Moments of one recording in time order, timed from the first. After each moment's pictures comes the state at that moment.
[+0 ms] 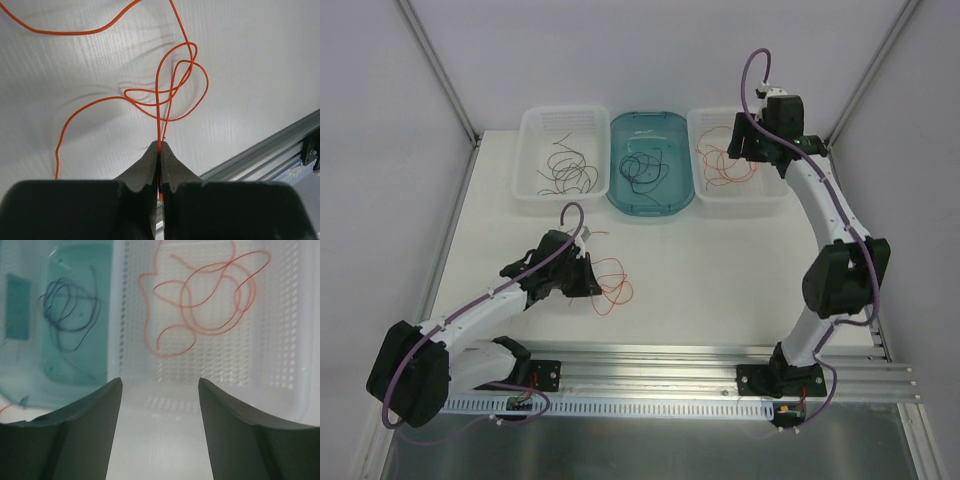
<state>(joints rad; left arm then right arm) -0.52 1.09 0.54 -0.34 0.24 -0.56 0.17 1.86 1.81 -0.56 0.01 0.16</state>
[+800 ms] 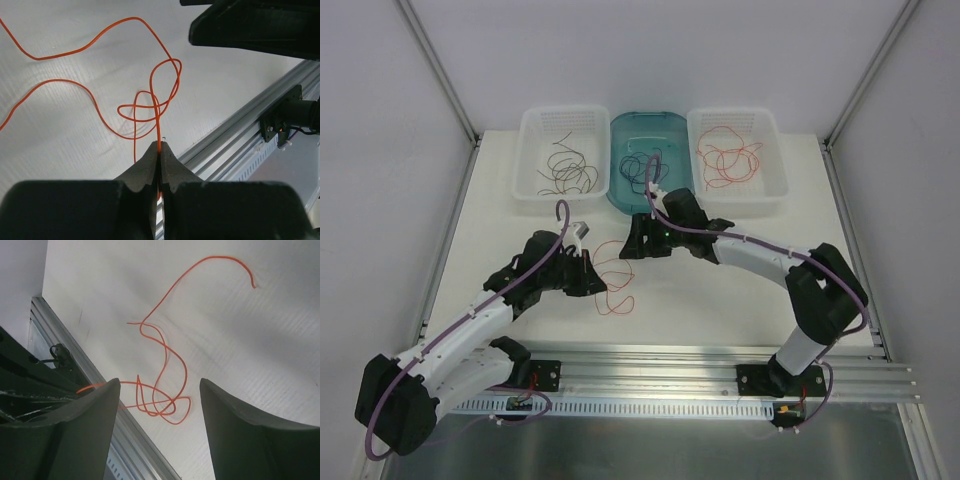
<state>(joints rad) -0.52 0.90 0.54 -0.33 0.37 -0.55 0.73 1.64 1.06 -0.10 -0.41 0.58</state>
